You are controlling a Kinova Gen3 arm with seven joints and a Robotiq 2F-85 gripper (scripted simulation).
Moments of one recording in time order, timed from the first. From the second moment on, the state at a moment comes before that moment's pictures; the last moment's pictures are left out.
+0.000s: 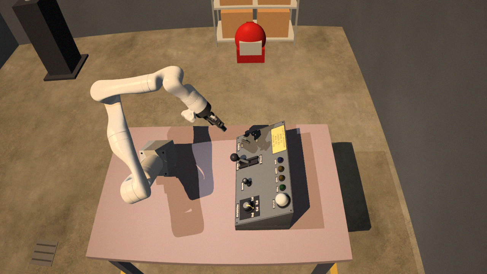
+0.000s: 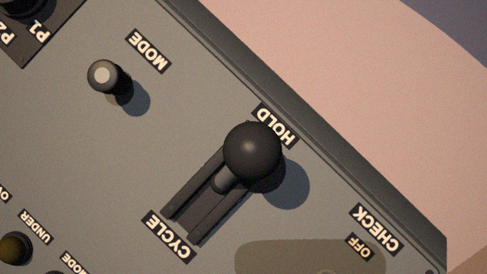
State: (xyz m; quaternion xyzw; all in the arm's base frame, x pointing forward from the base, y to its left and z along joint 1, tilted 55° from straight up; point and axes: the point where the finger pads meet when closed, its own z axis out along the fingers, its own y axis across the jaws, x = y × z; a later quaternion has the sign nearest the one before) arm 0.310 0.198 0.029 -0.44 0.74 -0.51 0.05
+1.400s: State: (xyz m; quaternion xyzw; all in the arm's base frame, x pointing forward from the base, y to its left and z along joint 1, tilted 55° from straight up) arm 0.358 0.179 -0.082 -0.15 0.85 -0.45 0.22
